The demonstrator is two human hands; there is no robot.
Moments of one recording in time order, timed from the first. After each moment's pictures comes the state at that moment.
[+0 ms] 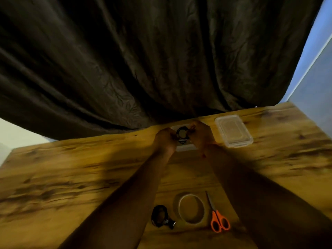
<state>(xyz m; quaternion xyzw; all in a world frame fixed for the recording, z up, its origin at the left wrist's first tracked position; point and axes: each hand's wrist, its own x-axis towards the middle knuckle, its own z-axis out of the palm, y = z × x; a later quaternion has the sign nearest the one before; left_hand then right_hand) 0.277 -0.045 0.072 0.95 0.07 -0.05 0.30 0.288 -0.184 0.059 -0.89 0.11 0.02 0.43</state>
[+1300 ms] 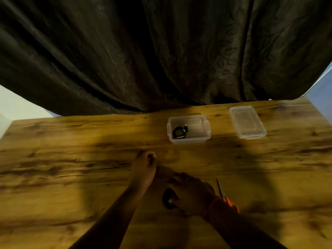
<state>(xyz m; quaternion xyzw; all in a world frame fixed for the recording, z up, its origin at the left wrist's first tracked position) 0.159 0.082 0.015 0.91 0.10 -0.02 0.39 0.112 -0.100 0.036 -0.91 -0.30 0.25 0.10</state>
